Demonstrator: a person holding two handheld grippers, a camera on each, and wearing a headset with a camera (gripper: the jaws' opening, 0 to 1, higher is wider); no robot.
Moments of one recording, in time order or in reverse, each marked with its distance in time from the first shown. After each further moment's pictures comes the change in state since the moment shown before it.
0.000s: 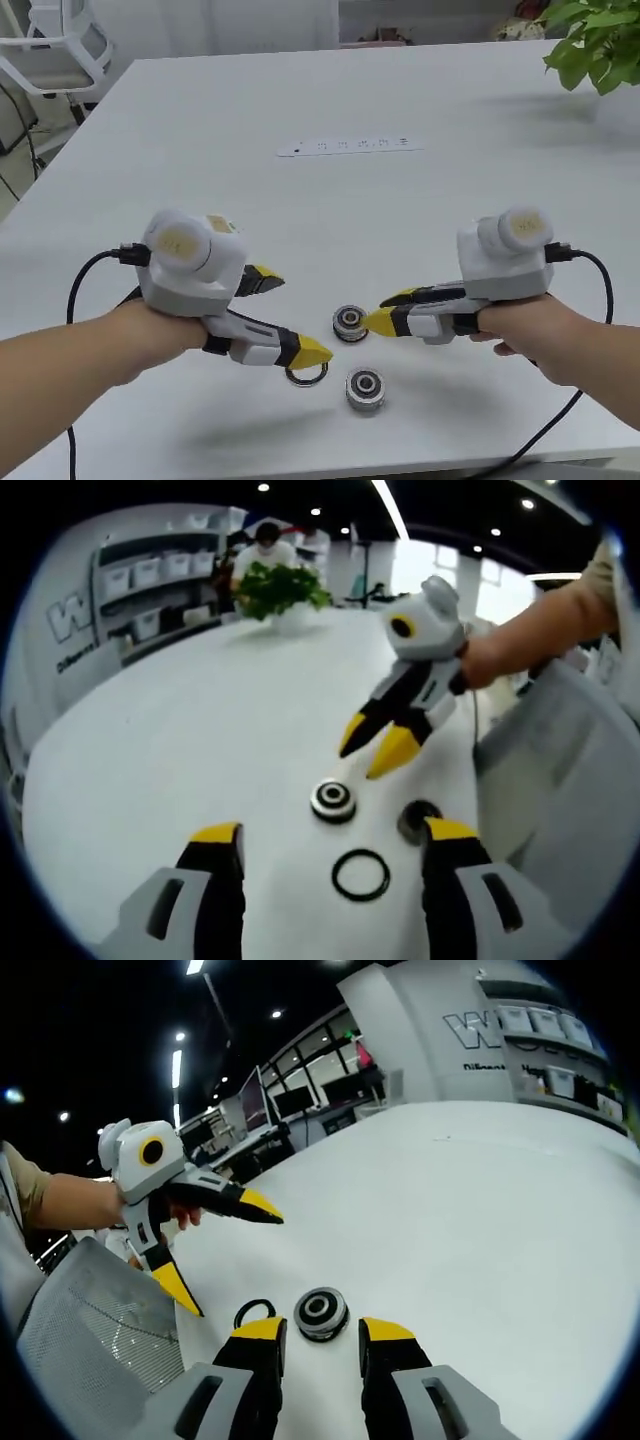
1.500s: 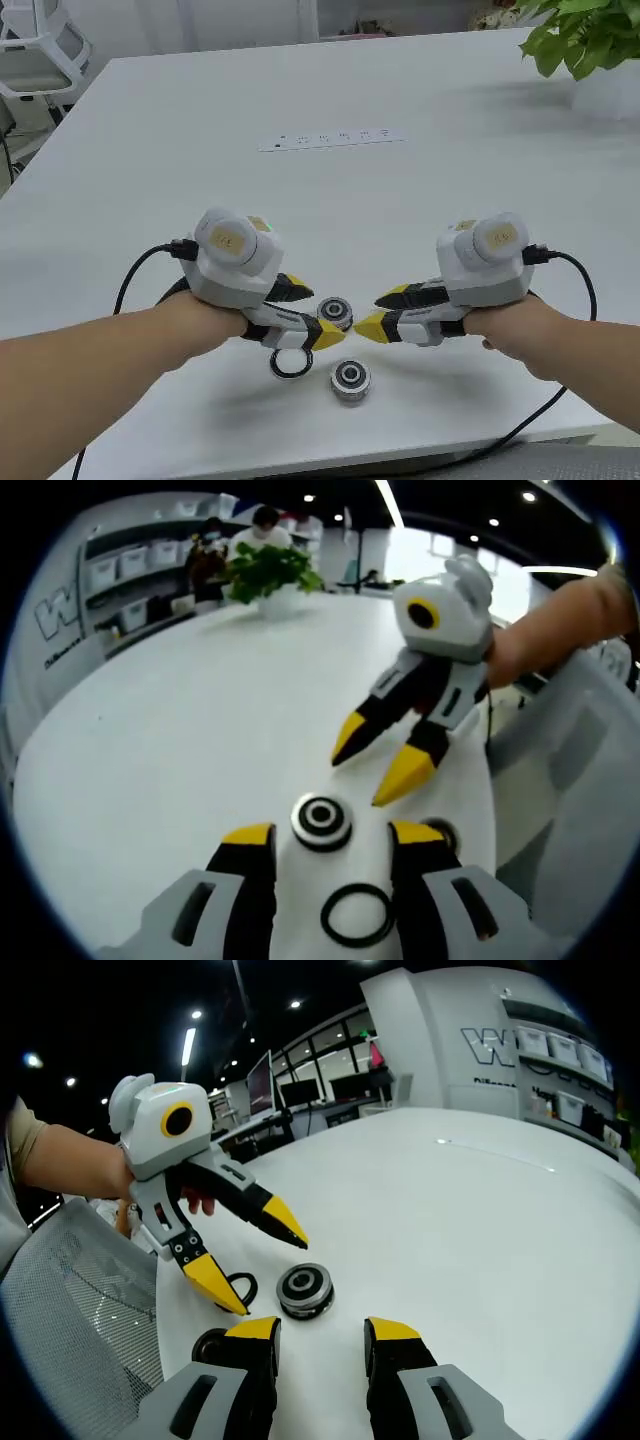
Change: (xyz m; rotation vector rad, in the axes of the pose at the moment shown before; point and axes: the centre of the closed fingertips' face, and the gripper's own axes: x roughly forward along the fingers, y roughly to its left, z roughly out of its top) left arm 0.047 -0.009 -0.004 0.006 0.061 -0.039; right arm 0.003 -0.011 -0.018 -0.111 0.021 -0.037
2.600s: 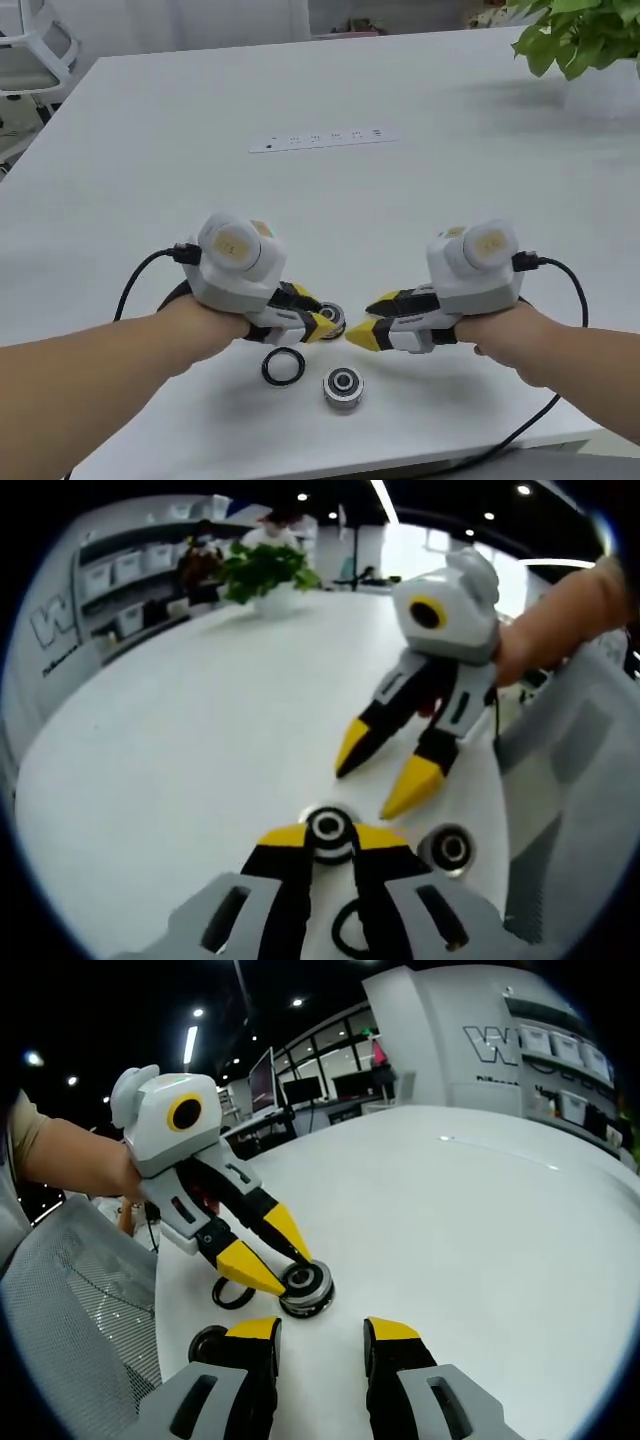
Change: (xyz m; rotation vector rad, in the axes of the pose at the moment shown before) left arm 0.011 0.005 0.003 0.032 0.011 0.011; right arm 0.004 0.000 -0.003 -0.004 0.010 0.013
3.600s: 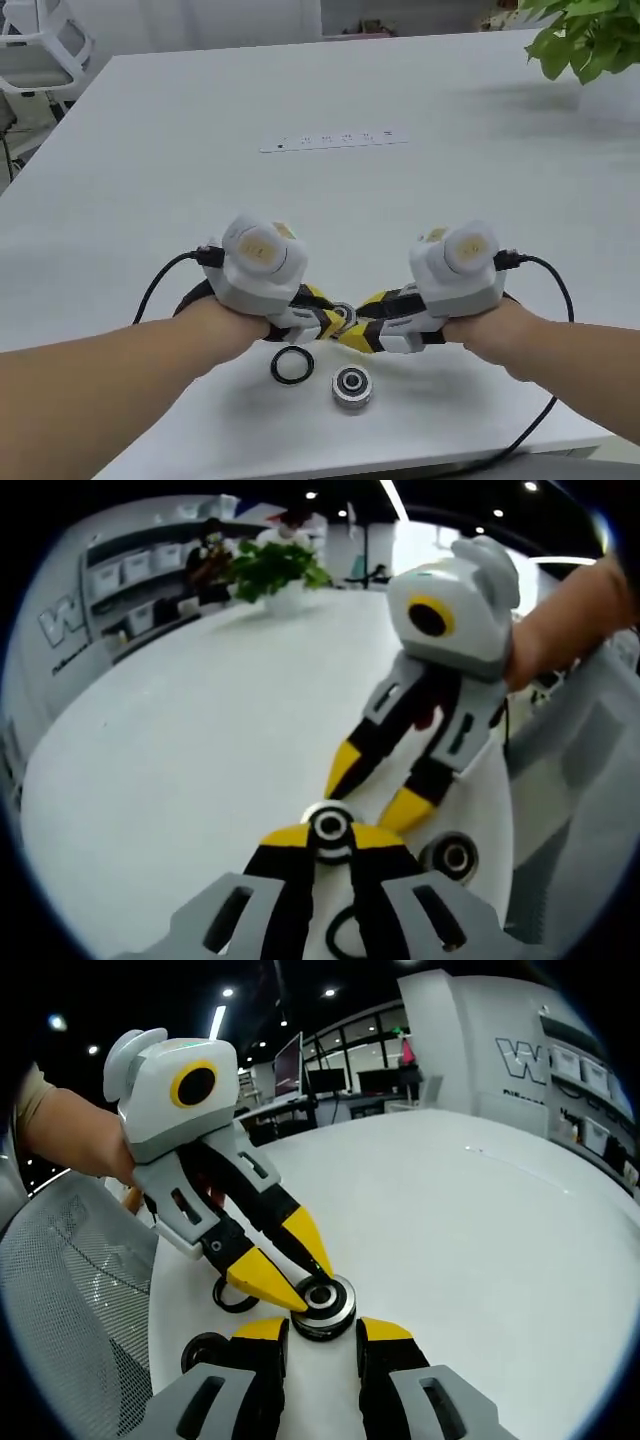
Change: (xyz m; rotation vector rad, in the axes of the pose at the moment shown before) left arm 0.003 -0.001 0.002 -0.014 0.004 0.051; right arm 0.019 0.010 0.004 -0.130 0.043 0.034
